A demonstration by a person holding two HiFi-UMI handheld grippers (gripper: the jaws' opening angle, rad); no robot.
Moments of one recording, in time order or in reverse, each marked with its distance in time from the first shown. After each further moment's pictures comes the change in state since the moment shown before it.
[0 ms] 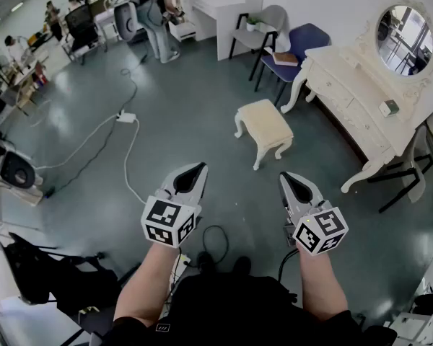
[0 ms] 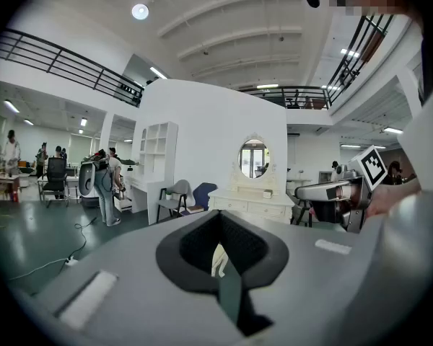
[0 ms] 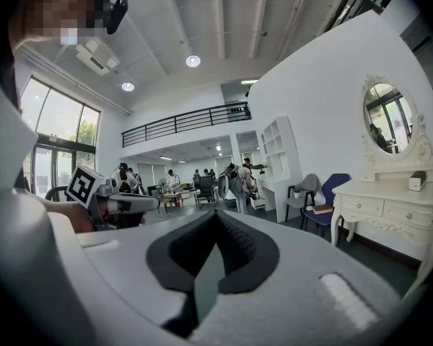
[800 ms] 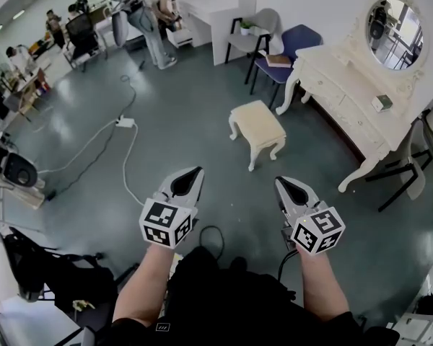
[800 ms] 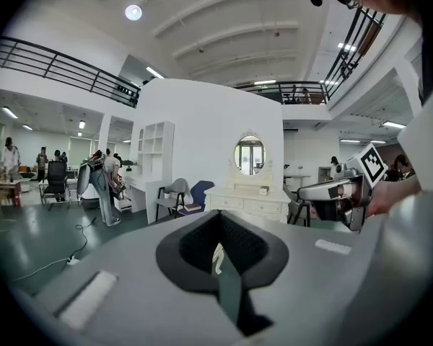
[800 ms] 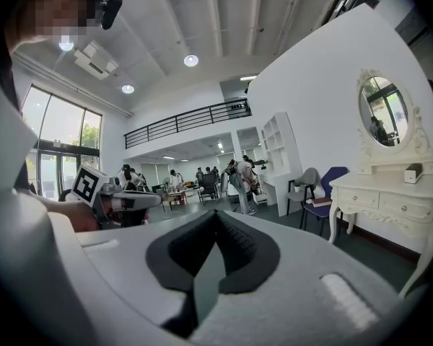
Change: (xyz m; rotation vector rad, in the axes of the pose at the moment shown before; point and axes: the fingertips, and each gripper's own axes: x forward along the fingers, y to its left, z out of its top) left arm 0.000 -0.059 -0.007 0.021 0.019 0.006; right arm -0.058 -0.022 -0.016 0.026 0.032 0.028
